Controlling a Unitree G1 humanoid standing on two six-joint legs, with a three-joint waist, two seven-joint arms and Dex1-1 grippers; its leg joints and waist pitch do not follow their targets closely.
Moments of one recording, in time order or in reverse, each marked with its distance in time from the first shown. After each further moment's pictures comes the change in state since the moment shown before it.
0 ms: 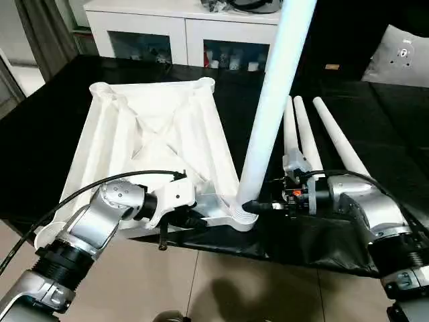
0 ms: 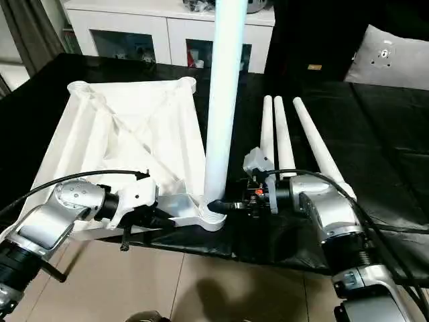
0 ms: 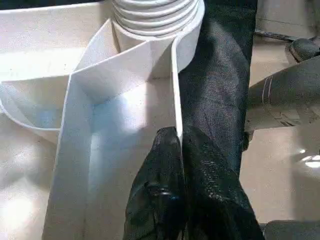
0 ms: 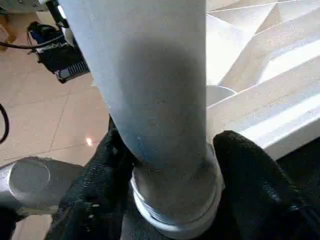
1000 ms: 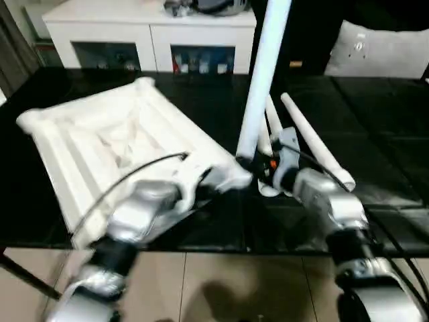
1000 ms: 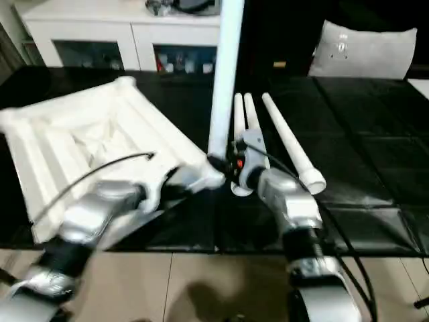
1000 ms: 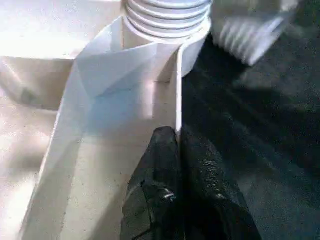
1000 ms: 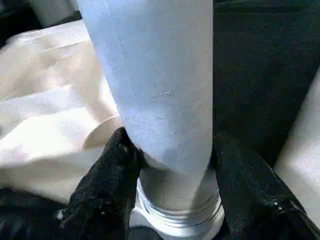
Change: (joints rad) left arm -0.087 -0.396 0.182 0.110 0.005 0.432 0.545; right arm -0.084 0.316 -0.198 0.113 -0.065 0.097 -0.794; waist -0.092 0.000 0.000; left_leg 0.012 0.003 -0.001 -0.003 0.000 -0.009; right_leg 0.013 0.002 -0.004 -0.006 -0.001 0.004
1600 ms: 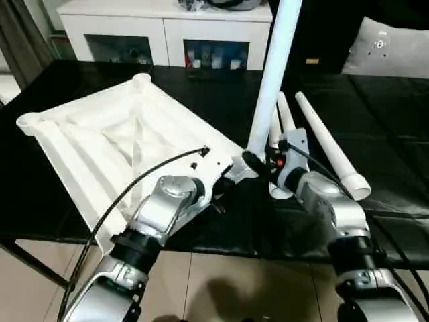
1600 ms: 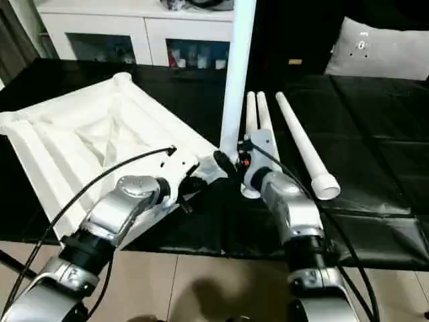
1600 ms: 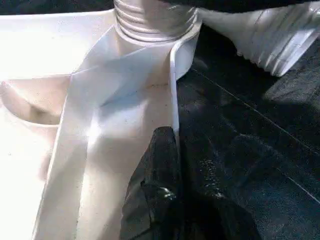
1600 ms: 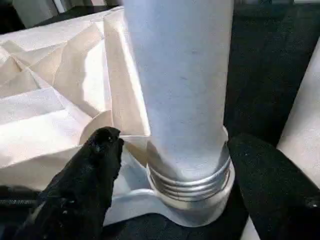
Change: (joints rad) left arm -0.059 -0.037 -0.058 0.094 0.070 -0.131 0.084; right arm 0.100 -0.037 -0.004 -0.160 -0.026 -0.024 -0.061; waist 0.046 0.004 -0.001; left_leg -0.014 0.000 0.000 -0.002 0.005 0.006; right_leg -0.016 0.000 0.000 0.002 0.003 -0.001
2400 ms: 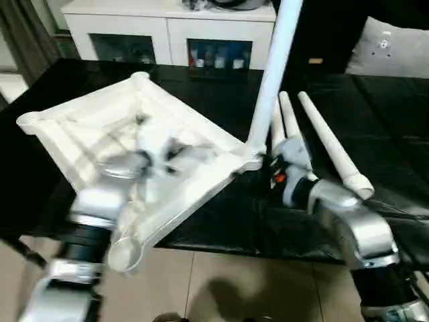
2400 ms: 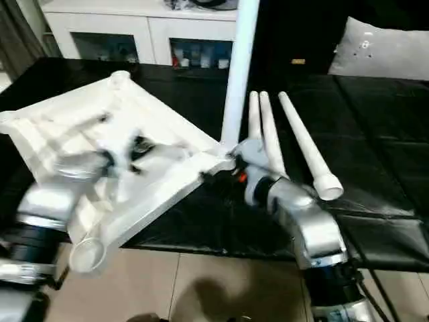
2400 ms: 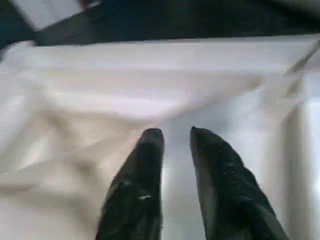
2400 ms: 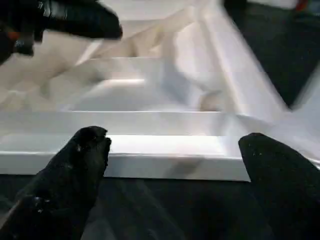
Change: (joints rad) left arm 0.070 0.306 0.225 -0.282 0.006 0.096 0.078; right arm 0.137 -0.100 0.187 -0.371 0.042 0.192 0.176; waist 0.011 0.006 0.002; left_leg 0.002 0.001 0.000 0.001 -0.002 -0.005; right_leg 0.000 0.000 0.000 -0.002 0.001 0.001
